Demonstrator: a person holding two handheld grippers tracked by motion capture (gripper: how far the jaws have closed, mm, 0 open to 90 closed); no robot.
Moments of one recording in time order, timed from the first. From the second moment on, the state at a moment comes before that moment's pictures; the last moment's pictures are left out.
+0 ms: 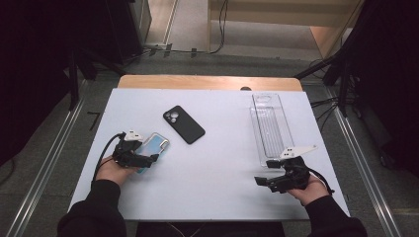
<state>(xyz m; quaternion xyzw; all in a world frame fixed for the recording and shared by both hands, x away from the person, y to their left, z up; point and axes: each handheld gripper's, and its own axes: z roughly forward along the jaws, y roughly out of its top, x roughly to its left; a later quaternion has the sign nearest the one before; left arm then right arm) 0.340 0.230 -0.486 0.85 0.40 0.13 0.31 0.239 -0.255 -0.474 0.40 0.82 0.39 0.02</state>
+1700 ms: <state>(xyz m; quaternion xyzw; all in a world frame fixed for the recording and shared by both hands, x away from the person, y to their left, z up) 0.292 0.124 -0.428 0.85 0.33 0.07 0.41 0.238 -0.250 -0.463 0.41 0.80 0.43 0.02</state>
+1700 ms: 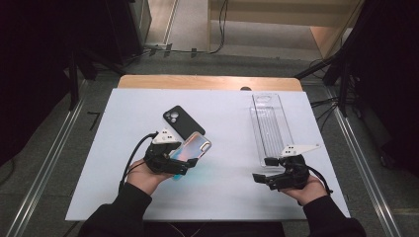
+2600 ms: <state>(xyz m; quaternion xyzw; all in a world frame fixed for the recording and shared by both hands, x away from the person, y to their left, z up) 0.290 0.101 -0.448 0.79 0.36 0.12 0.48 0.254 -0.215 -0.426 0.45 0.77 0.45 0.02</state>
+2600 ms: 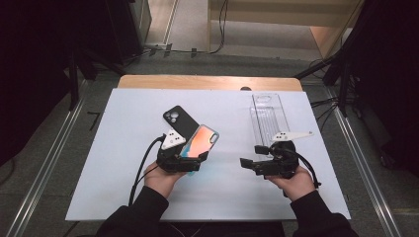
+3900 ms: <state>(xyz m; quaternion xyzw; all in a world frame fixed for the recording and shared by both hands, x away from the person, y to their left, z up) 0.269 0.086 -0.472 0.74 0.35 0.17 0.55 0.302 -0.160 -0.401 0.47 0.74 0.49 0.00</state>
